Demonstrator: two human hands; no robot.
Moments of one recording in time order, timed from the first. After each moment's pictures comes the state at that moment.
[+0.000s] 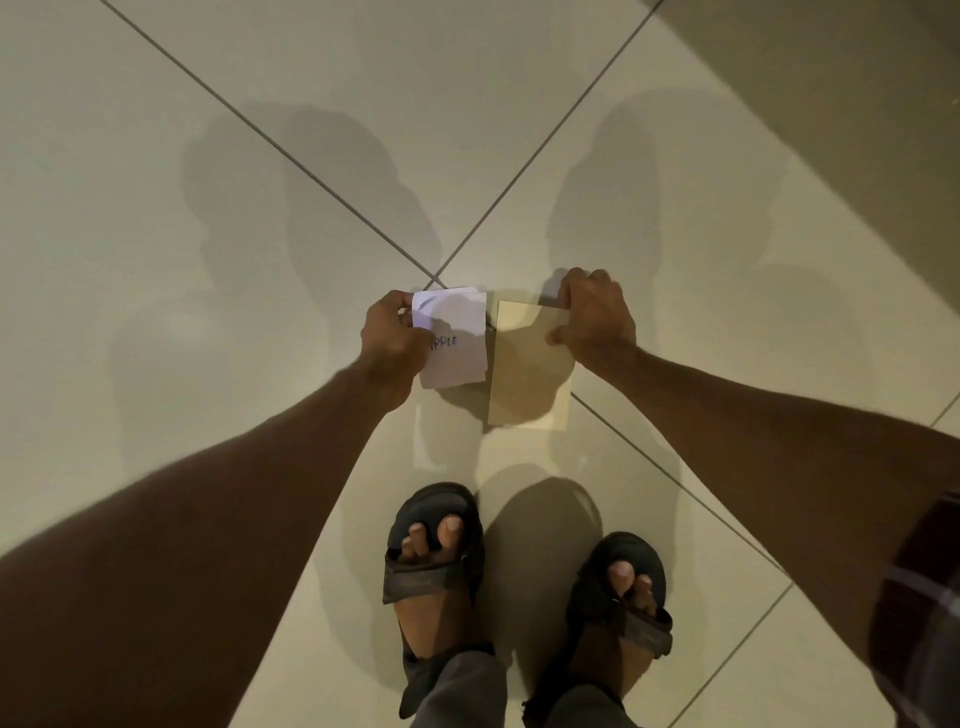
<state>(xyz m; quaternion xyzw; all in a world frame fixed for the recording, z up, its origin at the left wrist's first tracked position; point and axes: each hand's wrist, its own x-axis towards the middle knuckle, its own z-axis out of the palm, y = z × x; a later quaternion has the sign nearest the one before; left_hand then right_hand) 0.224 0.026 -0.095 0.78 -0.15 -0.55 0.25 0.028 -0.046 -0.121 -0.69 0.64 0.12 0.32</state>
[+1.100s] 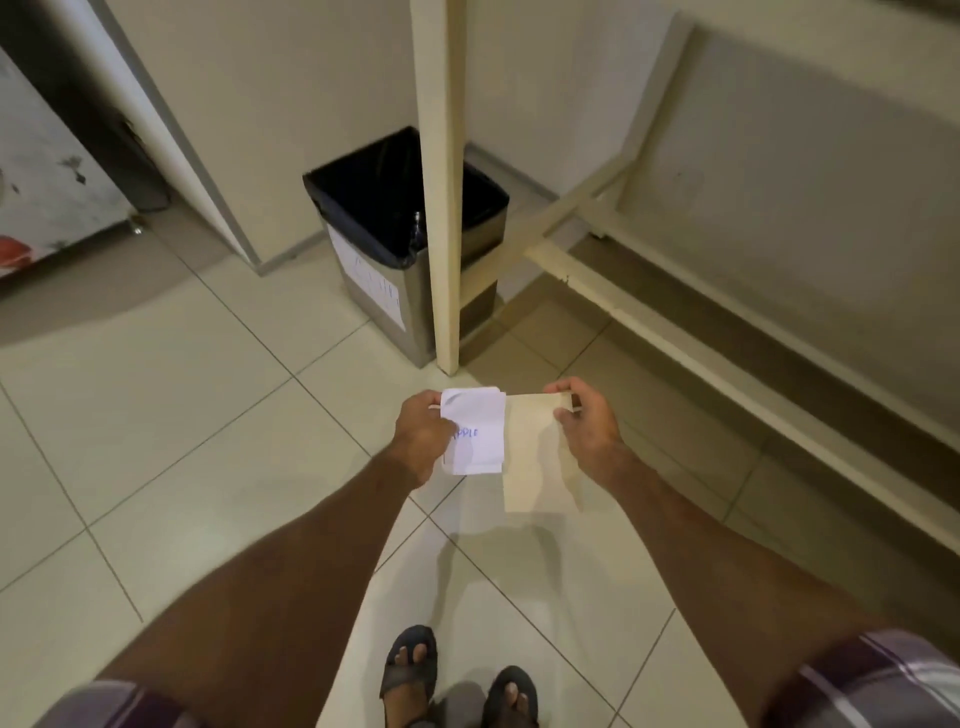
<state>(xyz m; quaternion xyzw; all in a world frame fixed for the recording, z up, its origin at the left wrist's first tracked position) 0.171 -0.032 0.502 0.73 -0.23 -0.51 0.39 -0.024 -0.107 0.471 -0.60 0.60 -0.24 0.47</state>
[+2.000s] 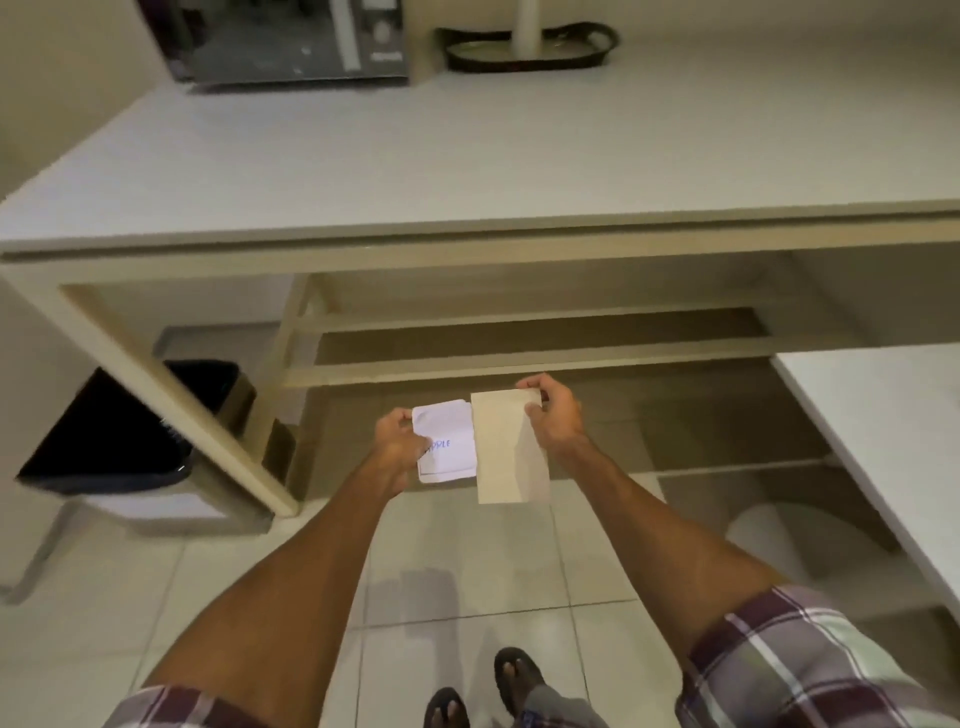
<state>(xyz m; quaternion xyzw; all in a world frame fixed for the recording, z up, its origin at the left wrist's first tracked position) -0.012 -0.012 0.710 0.62 -0.49 -0.57 0.23 -0.203 0.066 0.707 -0.37 0.76 -0.45 0.29</state>
